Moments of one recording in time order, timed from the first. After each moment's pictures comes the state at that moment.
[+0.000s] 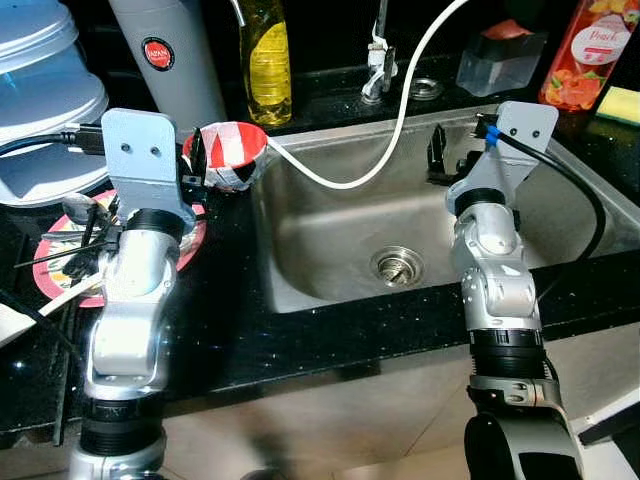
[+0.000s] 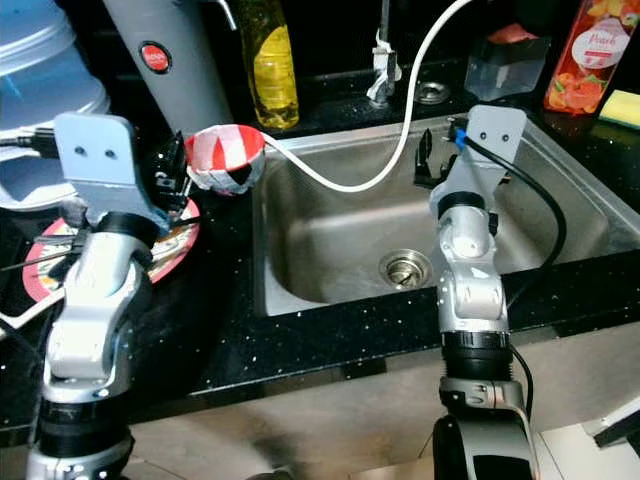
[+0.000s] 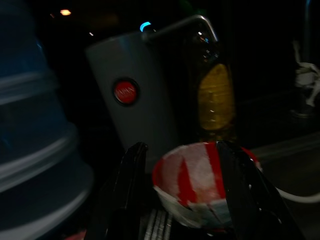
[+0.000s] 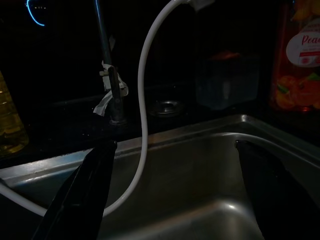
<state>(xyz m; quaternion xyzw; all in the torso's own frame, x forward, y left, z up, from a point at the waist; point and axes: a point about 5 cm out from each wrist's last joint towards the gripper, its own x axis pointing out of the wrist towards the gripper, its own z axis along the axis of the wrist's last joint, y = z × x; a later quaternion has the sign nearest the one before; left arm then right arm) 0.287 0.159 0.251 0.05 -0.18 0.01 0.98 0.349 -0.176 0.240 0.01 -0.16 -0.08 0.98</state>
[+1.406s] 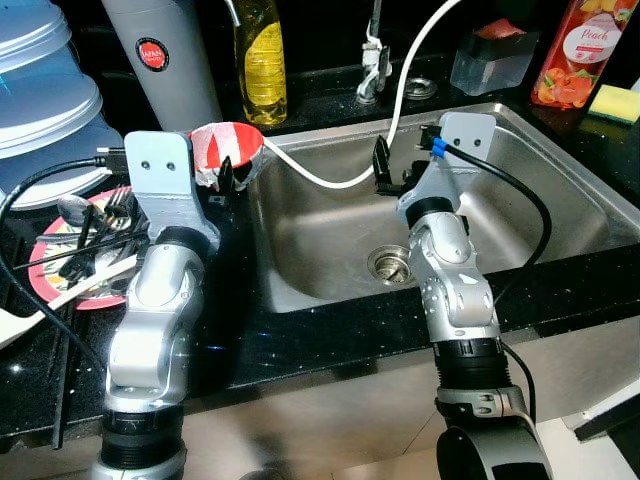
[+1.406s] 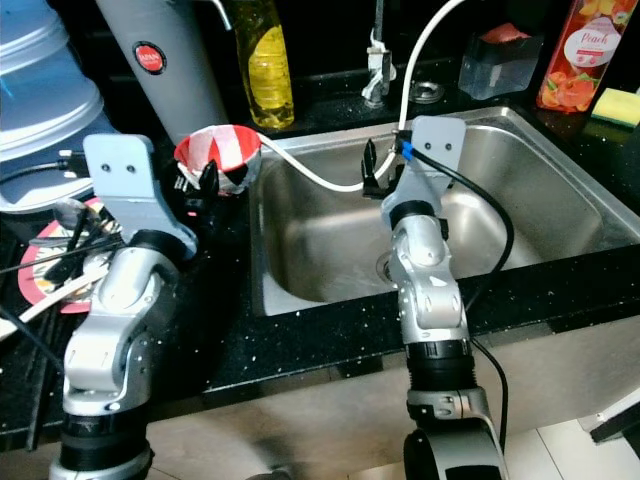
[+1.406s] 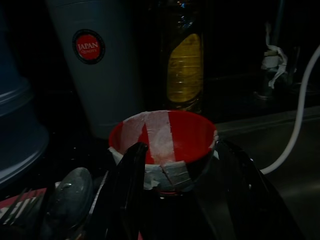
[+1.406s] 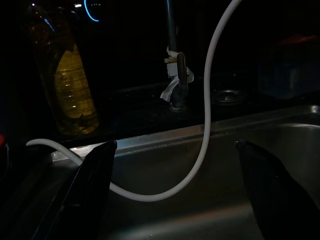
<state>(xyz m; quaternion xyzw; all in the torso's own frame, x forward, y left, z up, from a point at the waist) 0.286 0.143 0.235 -0.01 -0.13 -0.02 0.99 0.345 -0.124 0.230 0.04 -0.14 0.01 0.99</state>
